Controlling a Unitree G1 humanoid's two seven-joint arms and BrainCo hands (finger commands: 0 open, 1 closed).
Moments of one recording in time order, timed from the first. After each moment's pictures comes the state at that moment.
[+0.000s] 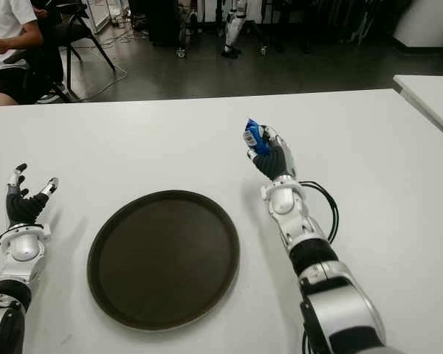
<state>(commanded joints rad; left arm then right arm) -0.50 0.33 0.15 1.26 0.12 -0.59 0.42 -0.58 -0.11 0.13 0.79 -0.28 -0.18 -0.29</state>
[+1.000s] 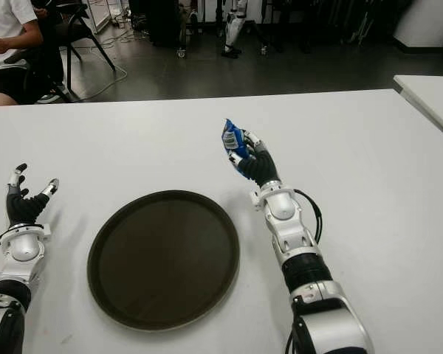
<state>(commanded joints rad) -0.50 0.34 0.14 1.26 0.14 -0.60 0.42 -0.49 -0.01 0.05 0.63 -0.01 -0.18 0.07</state>
